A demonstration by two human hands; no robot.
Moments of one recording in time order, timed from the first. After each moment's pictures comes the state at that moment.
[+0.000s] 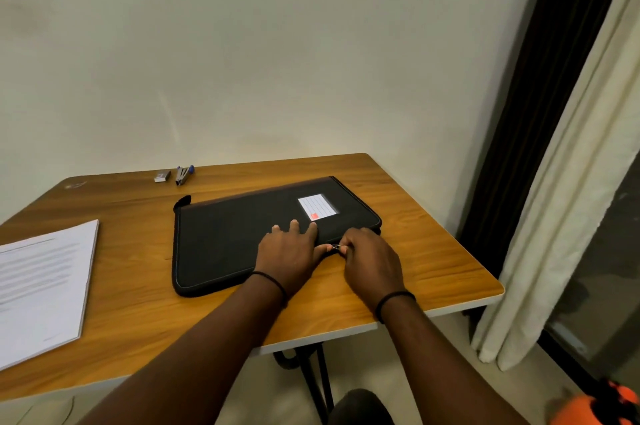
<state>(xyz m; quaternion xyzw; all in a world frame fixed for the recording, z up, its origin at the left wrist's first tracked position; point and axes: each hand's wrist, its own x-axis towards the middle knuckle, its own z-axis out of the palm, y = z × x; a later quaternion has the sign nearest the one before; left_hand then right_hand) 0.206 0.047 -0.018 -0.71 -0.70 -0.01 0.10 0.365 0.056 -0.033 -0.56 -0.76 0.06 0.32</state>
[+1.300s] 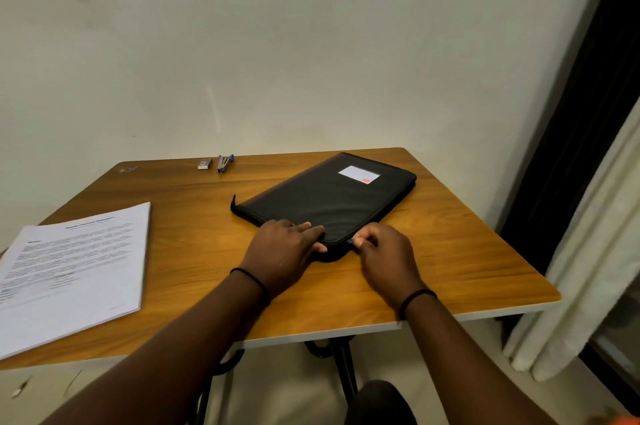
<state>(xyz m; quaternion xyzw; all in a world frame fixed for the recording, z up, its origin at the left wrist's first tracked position) 0.122 0.010 -0.021 -0.78 -0.58 -0.09 0.19 0.325 0.046 -0.037 -0.51 -0.71 0.23 0.42</state>
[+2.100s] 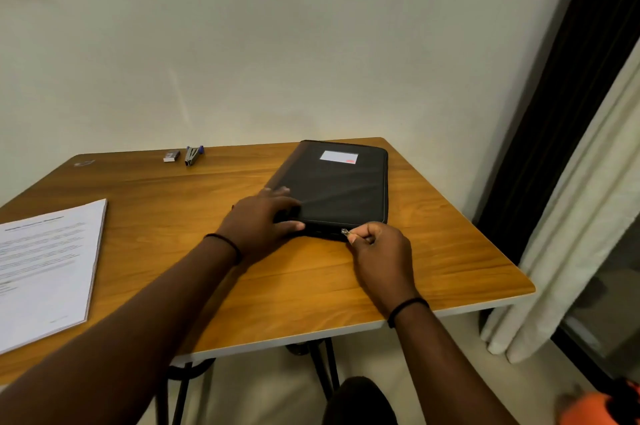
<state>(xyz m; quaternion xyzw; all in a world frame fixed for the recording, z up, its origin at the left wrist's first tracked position) 0.118 0.063 -0.002 -0.75 -0.65 -0.12 0.00 0.345 0.041 -0.033 -0.58 -0.62 0.26 0.46</state>
